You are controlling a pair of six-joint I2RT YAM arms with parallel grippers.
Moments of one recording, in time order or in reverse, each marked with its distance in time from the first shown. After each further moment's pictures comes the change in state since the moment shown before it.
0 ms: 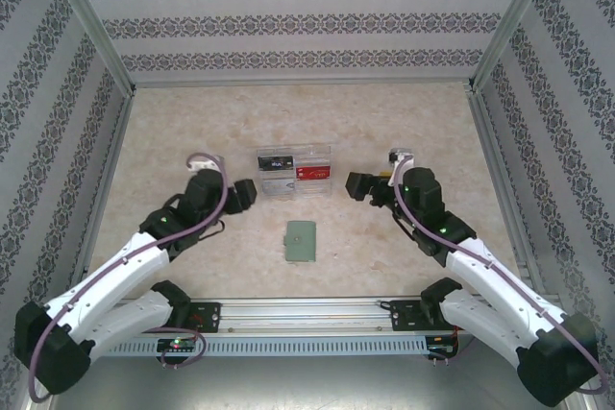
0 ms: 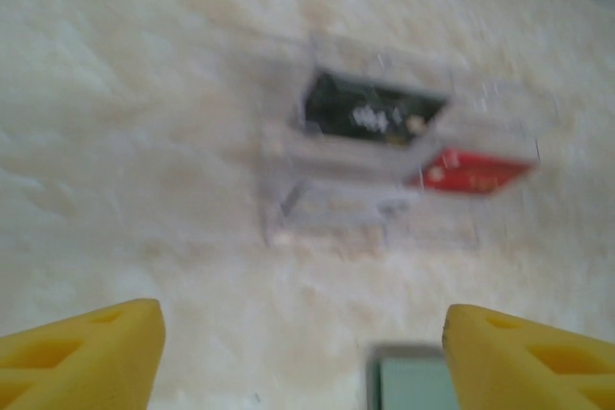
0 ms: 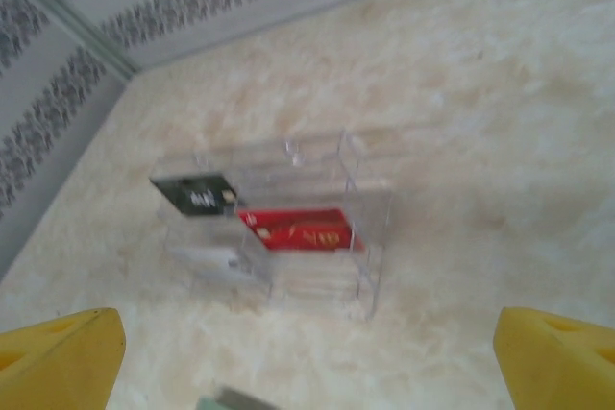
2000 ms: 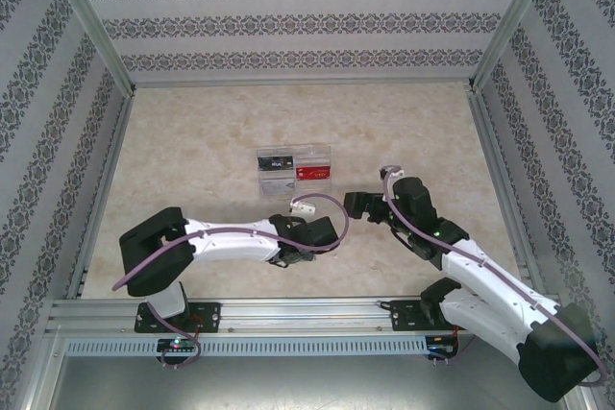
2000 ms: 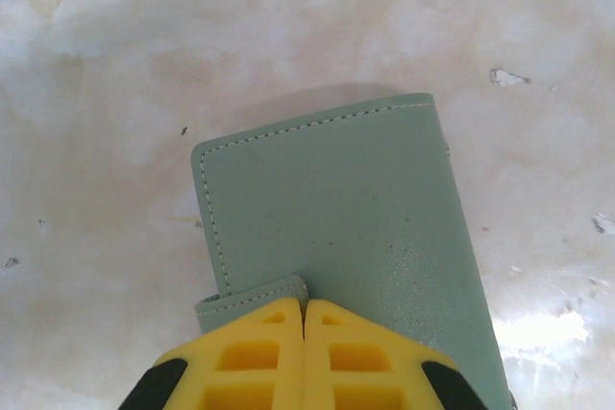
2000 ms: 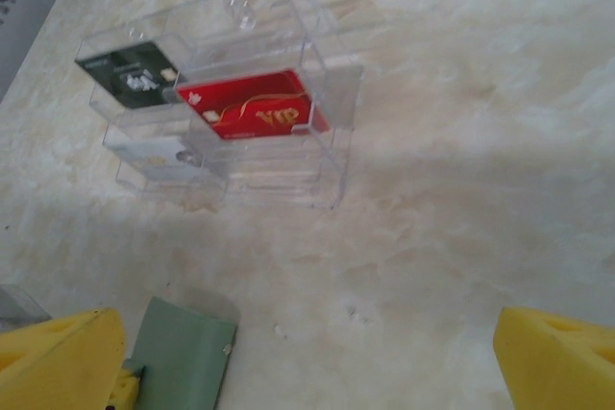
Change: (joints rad) left arm -0.504 0.752 0.310 -0.150 -0.191 -0.190; right arm 0.030 0.029 -0.077 -0.063 -0.055 0.017
